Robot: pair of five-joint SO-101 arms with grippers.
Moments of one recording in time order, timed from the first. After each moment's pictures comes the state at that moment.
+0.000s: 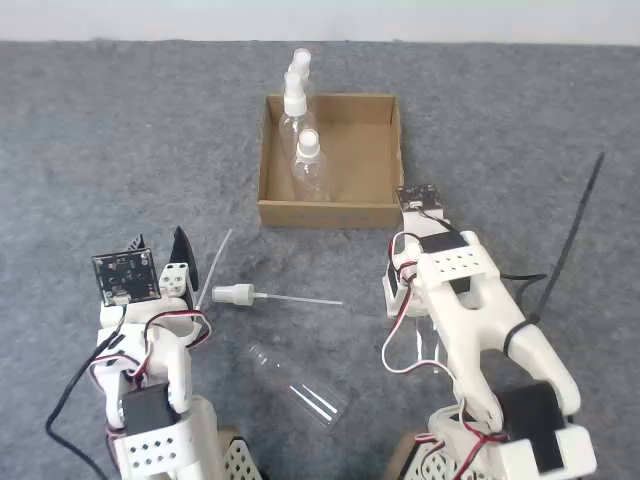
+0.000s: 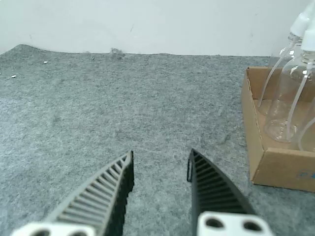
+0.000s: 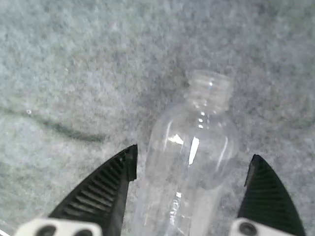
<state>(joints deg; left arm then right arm) -19.4 -103.5 95.3 43.4 0.0 -17.1 -10.1 45.1 61.5 -7.4</state>
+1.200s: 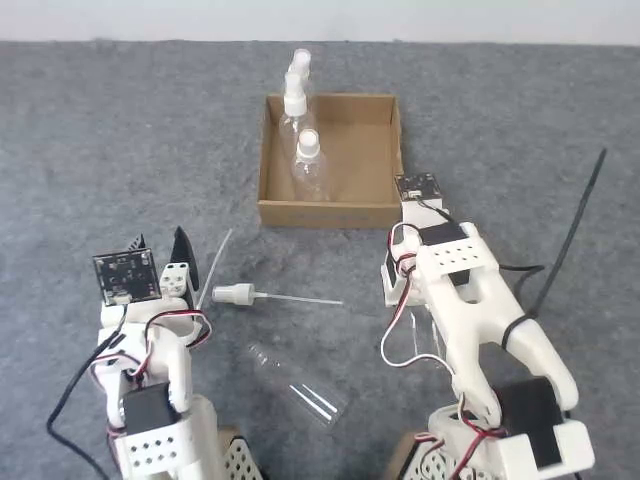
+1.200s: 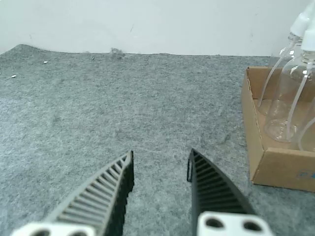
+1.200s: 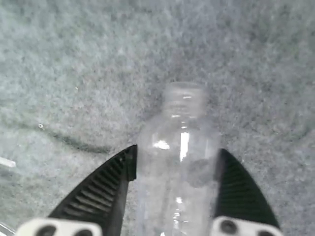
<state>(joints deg) -19.4 -103.5 95.3 43.4 0.0 -17.1 -9.8 41.6 62.5 -7.4</state>
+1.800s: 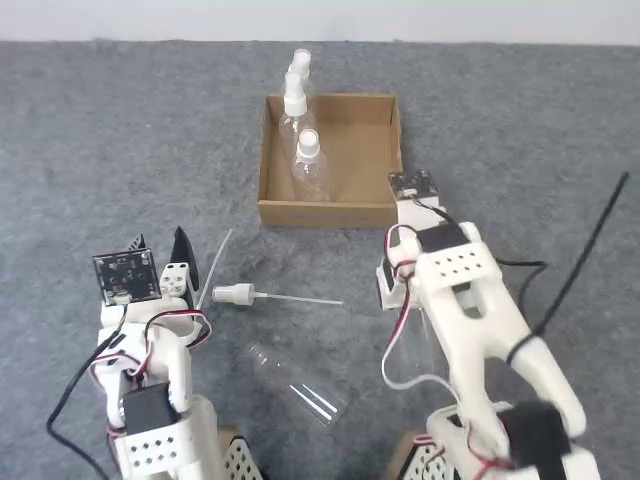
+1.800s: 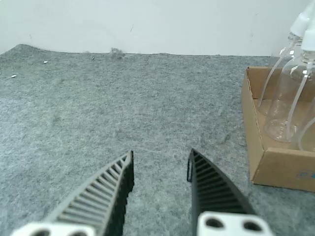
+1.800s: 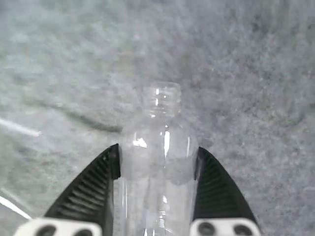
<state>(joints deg) -19.4 -103.5 95.3 43.4 0.0 -20.1 -18.4 40.5 69.8 -7.4</state>
